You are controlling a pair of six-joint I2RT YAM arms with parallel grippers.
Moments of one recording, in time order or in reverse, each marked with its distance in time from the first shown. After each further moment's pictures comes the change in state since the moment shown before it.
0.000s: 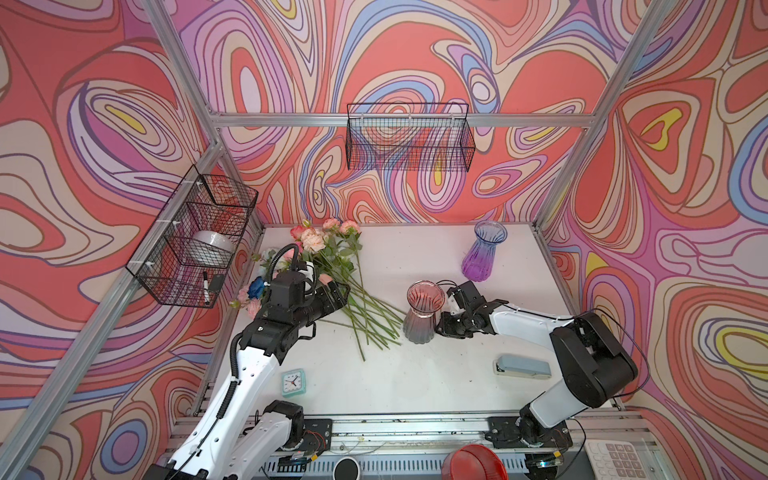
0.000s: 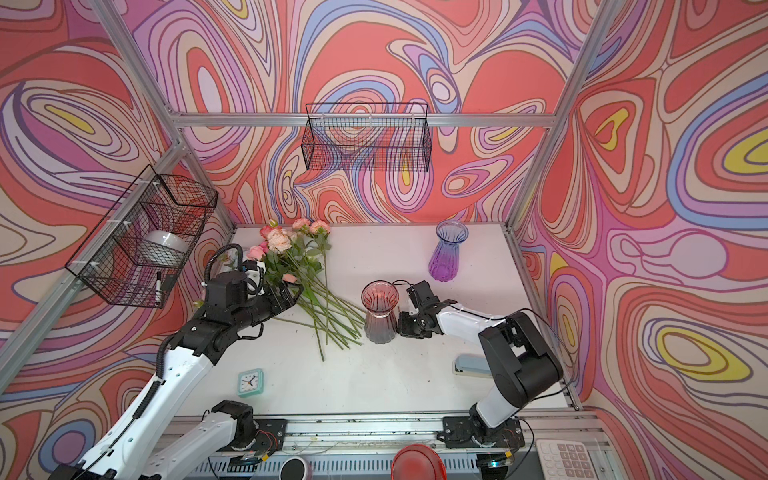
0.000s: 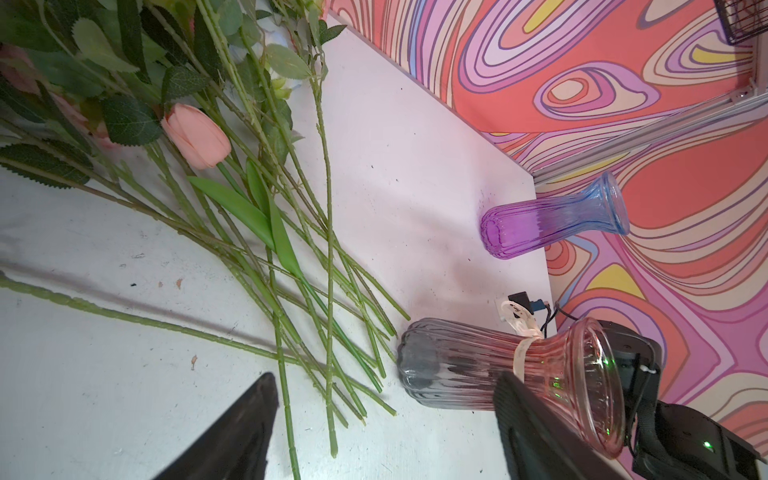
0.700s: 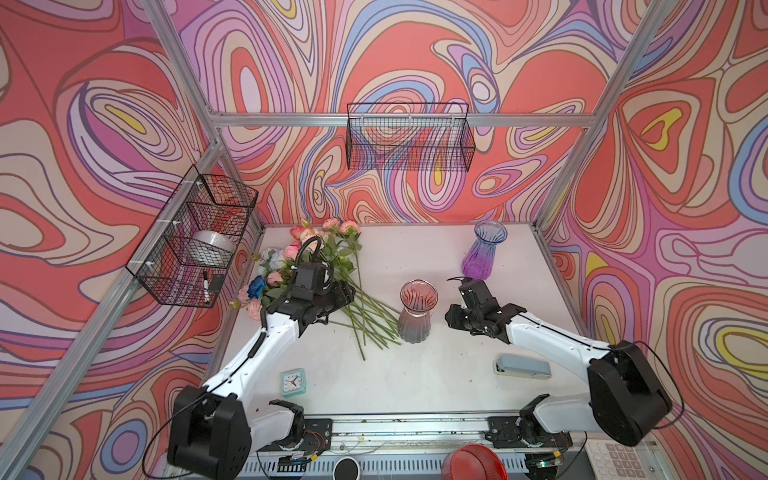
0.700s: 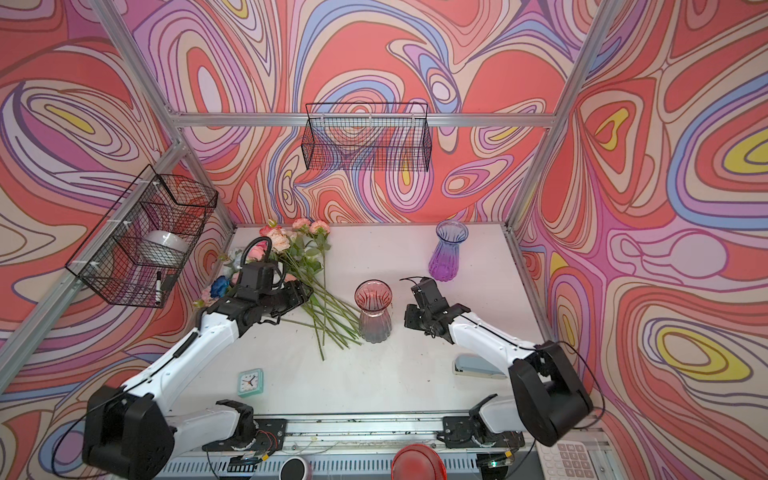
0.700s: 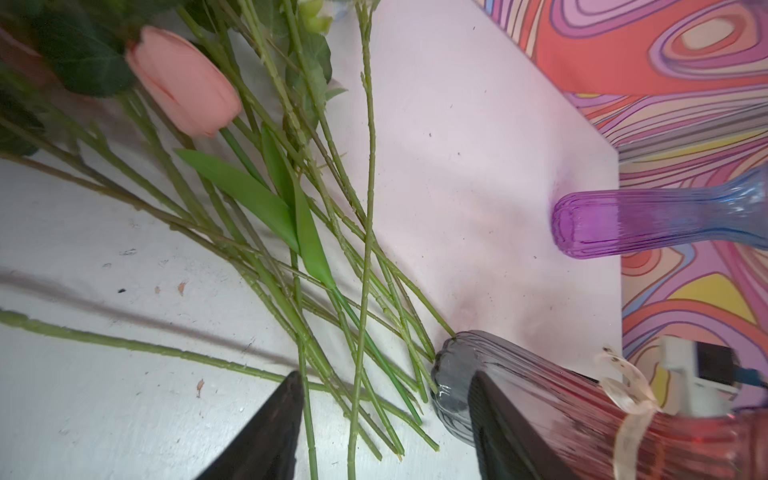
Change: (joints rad) left arm -0.049 0.383 0.076 0.092 -0.052 0.011; right arm 0.020 -0.282 -0.048 -0.048 0.280 0.071
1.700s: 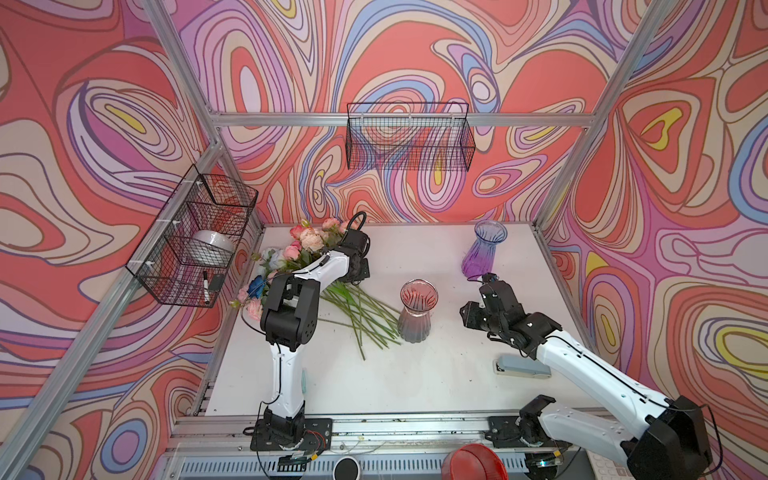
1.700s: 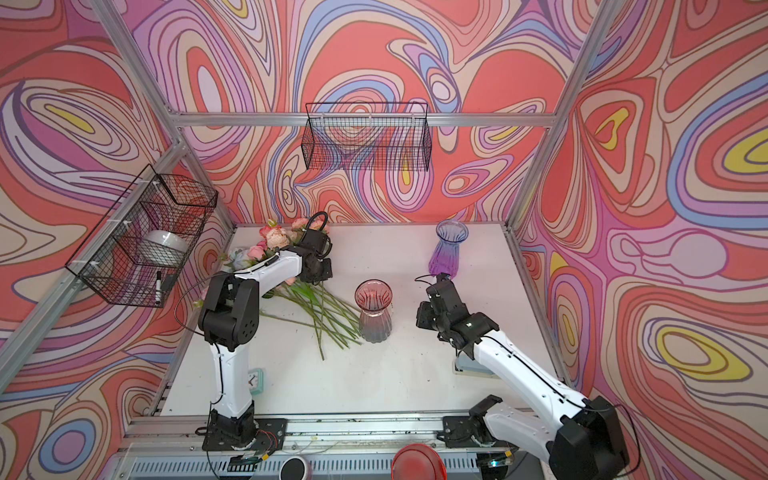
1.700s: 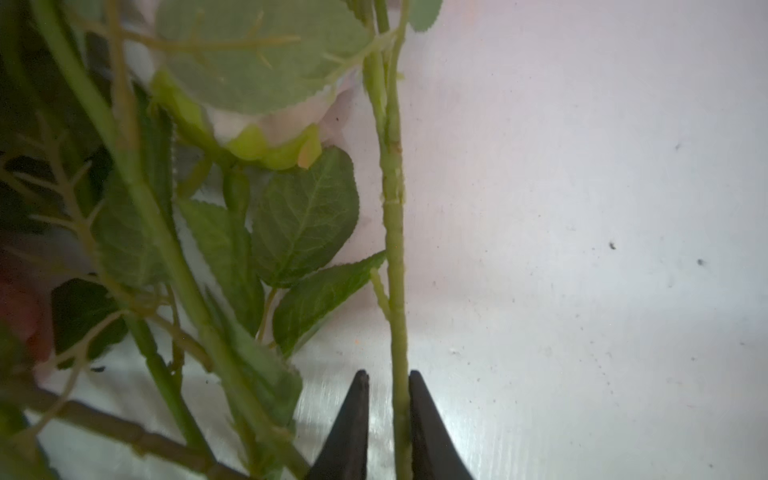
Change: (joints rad) left arm -0.051 0.789 0.648 -0.161 -0.309 0.238; right arm 0.000 -0.261 0.000 -0.169 0.082 0.002
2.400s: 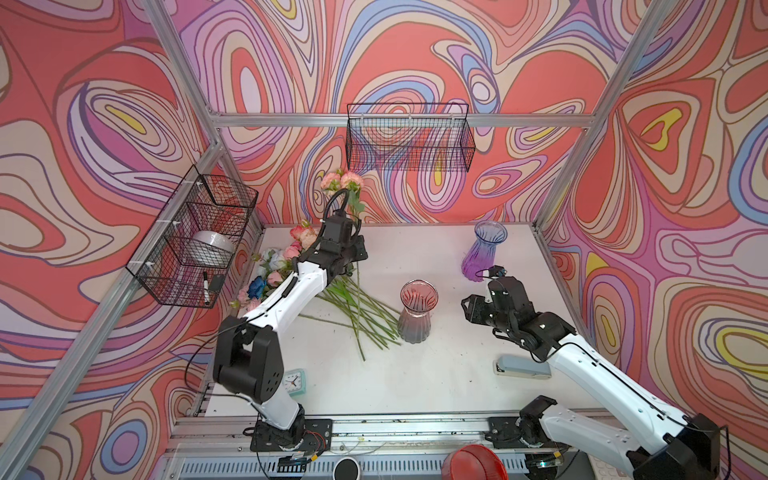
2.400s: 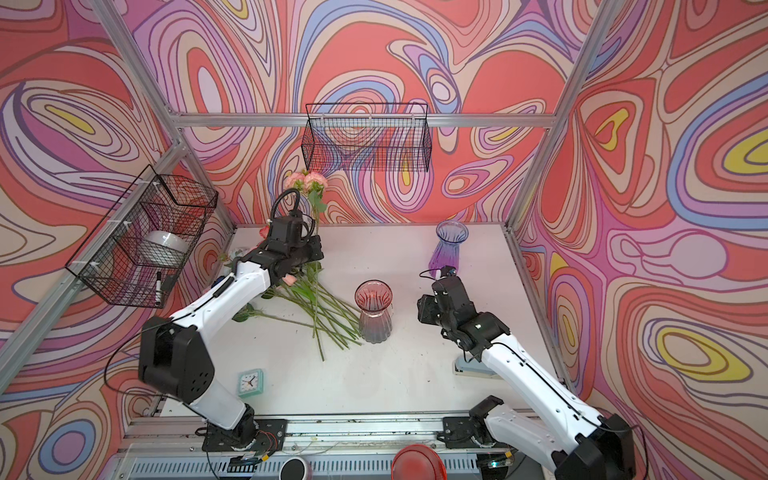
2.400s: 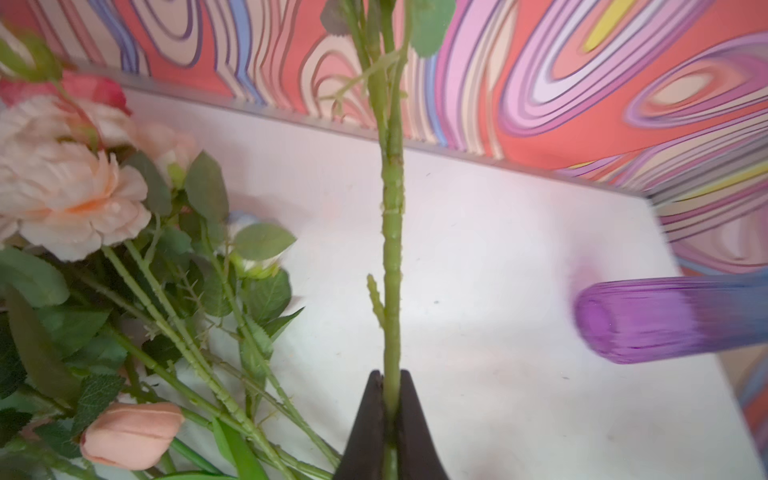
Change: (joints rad) left arm -0.019 -0.534 -0.218 0.249 0.108 -0.013; right arm 0.000 -0.080 0.096 -0.032 -0.007 -0.050
